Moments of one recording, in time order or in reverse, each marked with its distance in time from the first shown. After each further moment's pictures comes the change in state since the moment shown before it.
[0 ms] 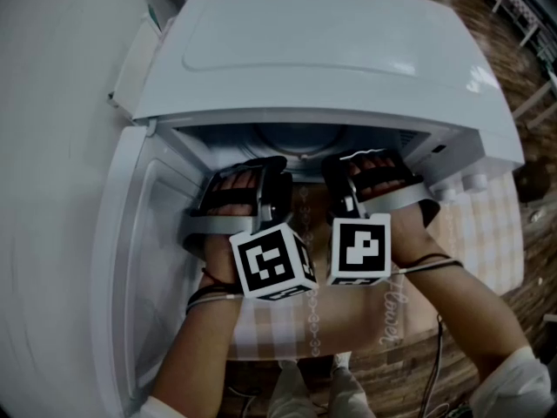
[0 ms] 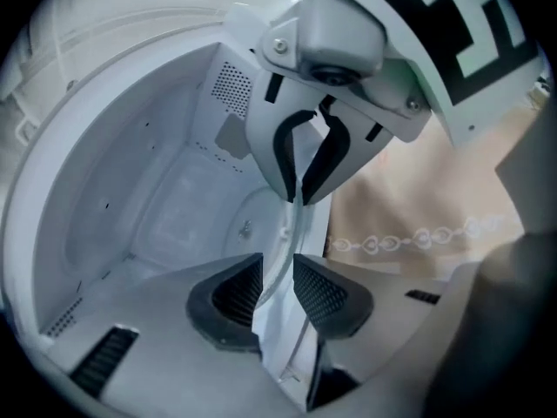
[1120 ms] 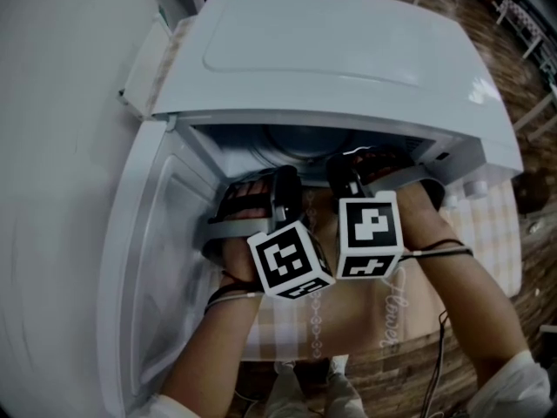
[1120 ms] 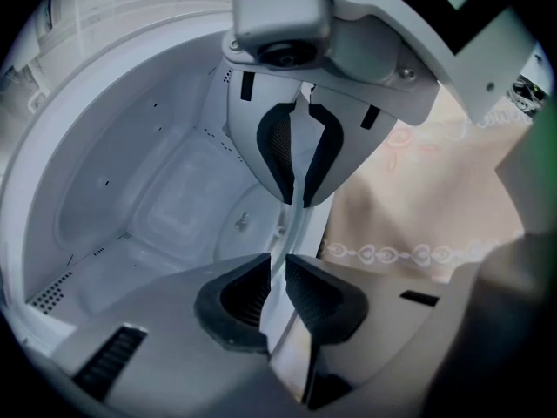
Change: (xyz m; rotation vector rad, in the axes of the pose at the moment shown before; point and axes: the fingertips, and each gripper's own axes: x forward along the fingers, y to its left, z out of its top) left arm 0.005 -0.006 -0.005 -0.121 0.043 0.008; right arm 0.000 0.008 0.004 -0.018 -0.024 0.224
